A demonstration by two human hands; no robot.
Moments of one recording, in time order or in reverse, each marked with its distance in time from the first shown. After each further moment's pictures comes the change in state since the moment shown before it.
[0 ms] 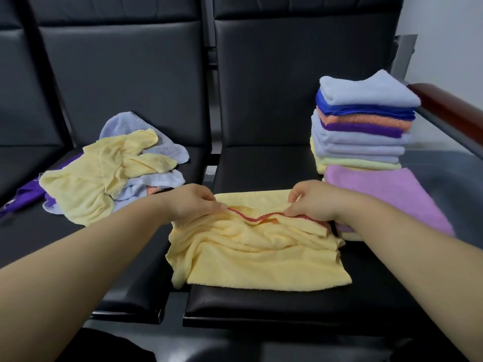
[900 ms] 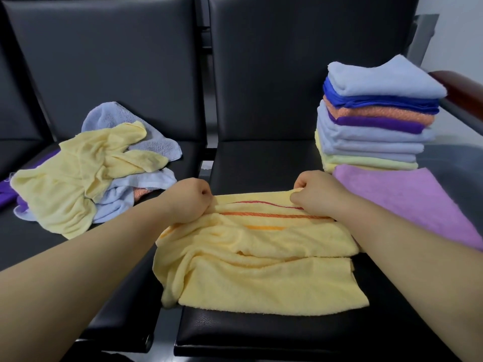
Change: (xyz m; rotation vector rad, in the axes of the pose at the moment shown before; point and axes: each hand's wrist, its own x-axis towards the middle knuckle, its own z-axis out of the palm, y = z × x) left_hand 0.052 -0.009 0.008 0.194 0.196 0.056; right_hand 0.056 0.007 0.009 -0.088 0.267 -0.006
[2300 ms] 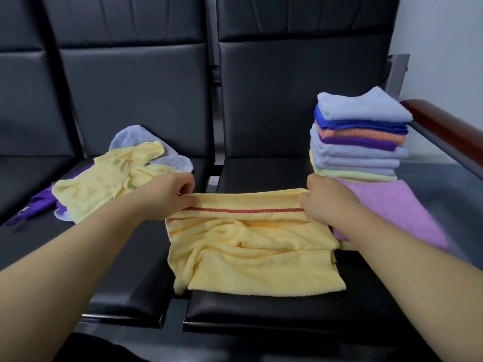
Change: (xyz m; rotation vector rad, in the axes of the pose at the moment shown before) left_hand -0.067 -0.011 -0.062 0.142 0.202 0.129; right_hand -0.045 0.004 -0.027 -0.160 0.175 -0.006
